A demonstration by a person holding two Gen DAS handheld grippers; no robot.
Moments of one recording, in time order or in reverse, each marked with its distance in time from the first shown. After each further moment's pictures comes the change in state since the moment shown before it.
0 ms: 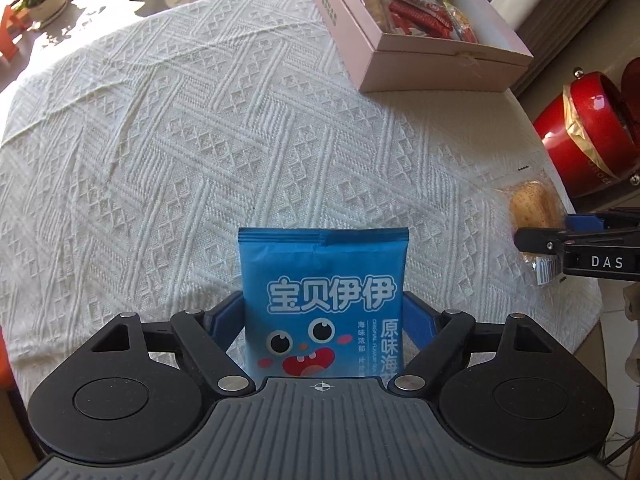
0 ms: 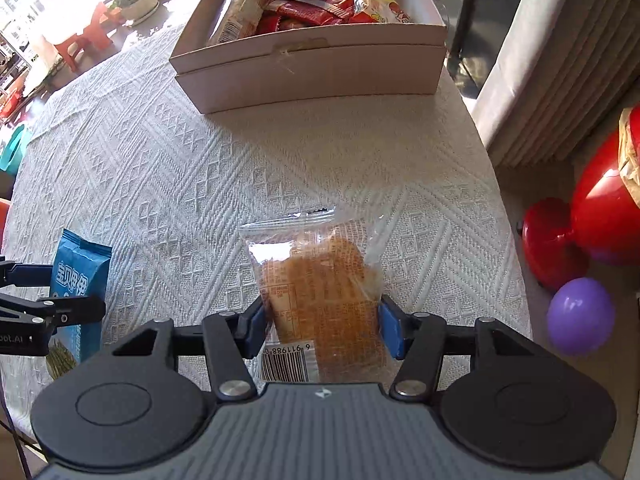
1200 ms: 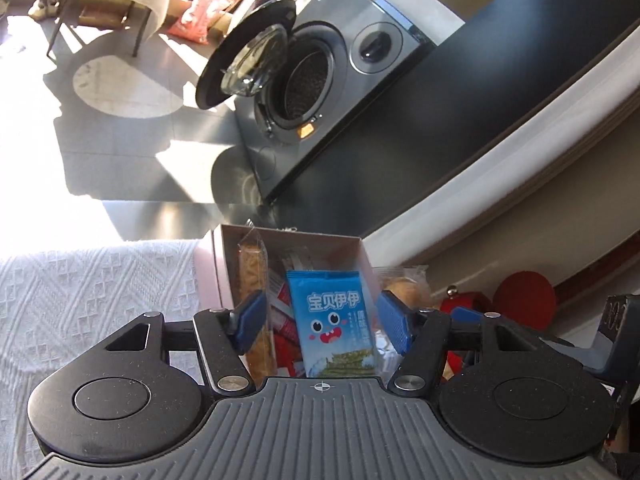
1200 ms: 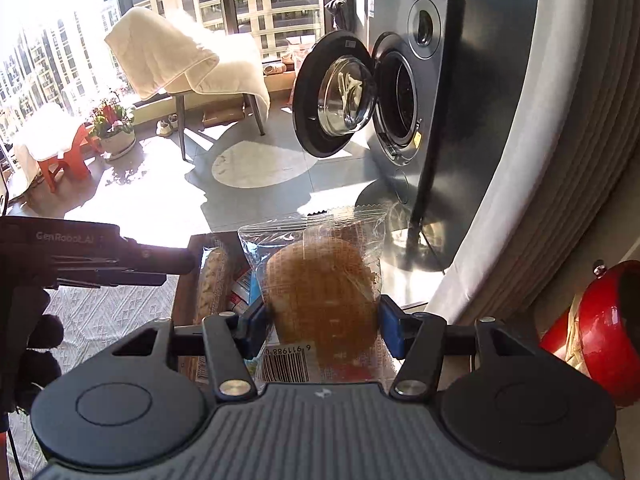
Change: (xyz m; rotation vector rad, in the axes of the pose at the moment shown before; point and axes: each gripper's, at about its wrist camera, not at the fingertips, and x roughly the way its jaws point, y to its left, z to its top) left arm -0.015 0.078 0.221 -0.163 -0.401 -0.500; right arm -0.068 -0.006 0.182 0.065 -0.422 -0.083
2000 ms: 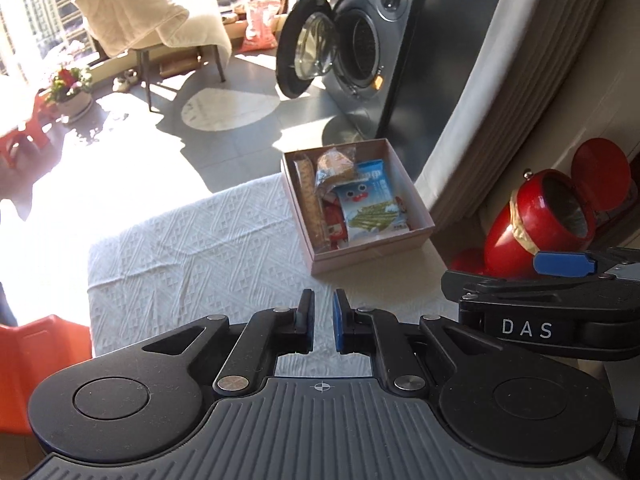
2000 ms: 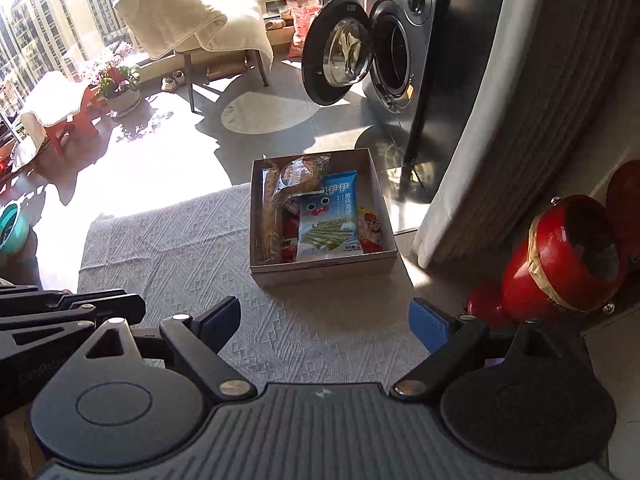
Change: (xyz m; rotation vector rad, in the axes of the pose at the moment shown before) left arm -0.142 -0.201 -0.096 0.269 0.149 0.526; right arm -0.190 0.041 -0.048 0.012 0.197 -0.016
